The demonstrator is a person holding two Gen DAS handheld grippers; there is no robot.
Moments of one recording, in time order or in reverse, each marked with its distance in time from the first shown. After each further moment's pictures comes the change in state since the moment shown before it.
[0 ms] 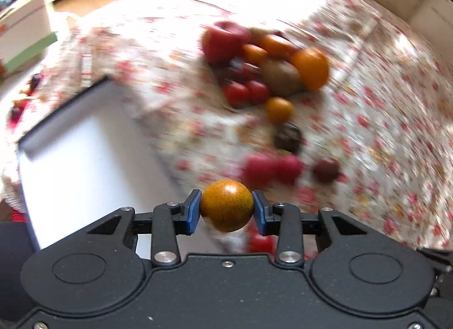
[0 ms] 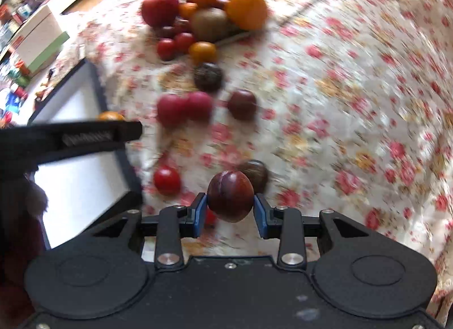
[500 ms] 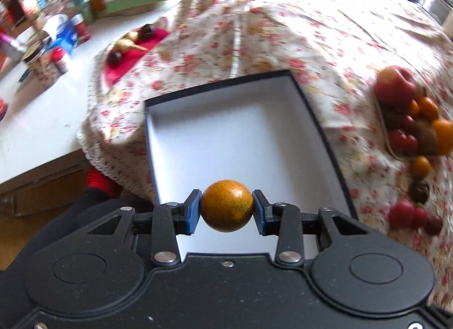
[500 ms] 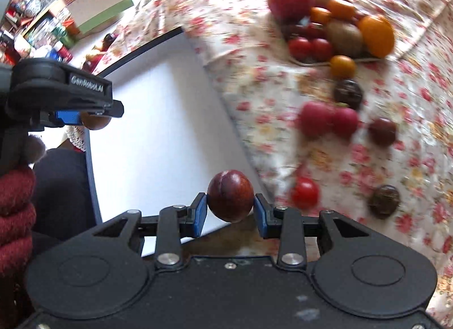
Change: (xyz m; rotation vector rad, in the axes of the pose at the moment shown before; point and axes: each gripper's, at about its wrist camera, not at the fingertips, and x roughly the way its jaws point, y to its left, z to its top) left arm -0.001 0.166 0.000 -0.321 0.043 0.214; right arm 0.020 0.160 -0.003 -0.182 0.015 0.072
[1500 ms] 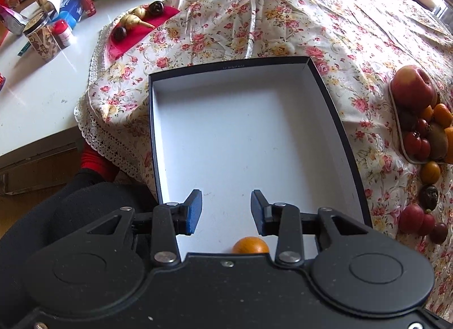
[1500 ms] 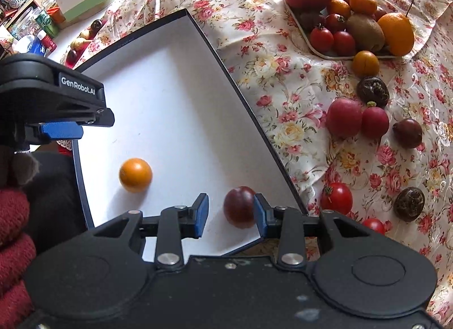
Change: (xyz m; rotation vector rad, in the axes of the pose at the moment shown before) left arm 0.022 0.012 -0.008 -0.047 0.056 -0.029; right arm 0.041 0.029 0.010 0.017 0.038 -0.080
